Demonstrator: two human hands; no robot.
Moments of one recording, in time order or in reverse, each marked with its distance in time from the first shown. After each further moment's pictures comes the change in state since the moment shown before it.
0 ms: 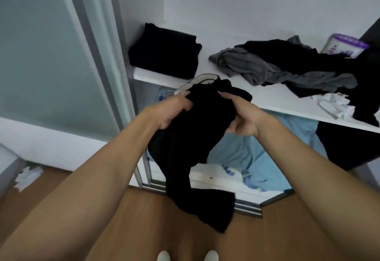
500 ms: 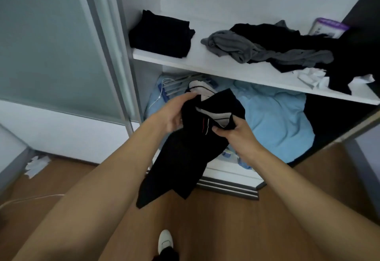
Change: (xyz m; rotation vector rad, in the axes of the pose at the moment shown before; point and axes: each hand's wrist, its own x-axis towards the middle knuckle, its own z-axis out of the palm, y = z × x) left_hand -0.063 -0.076 0.062 -0.139 0.151 -0.131; right_hand -0.098 0.157 -0.013 -0.247 0.132 -0.609
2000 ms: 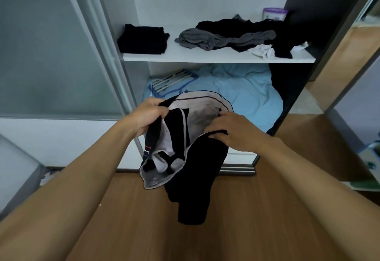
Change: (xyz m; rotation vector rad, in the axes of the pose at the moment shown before) left_hand -0.179 -0.048 0.019 0.416 0.002 0.205; right_hand -0.209 -0.050 -0.029 -1.105 -0.239 -0.490
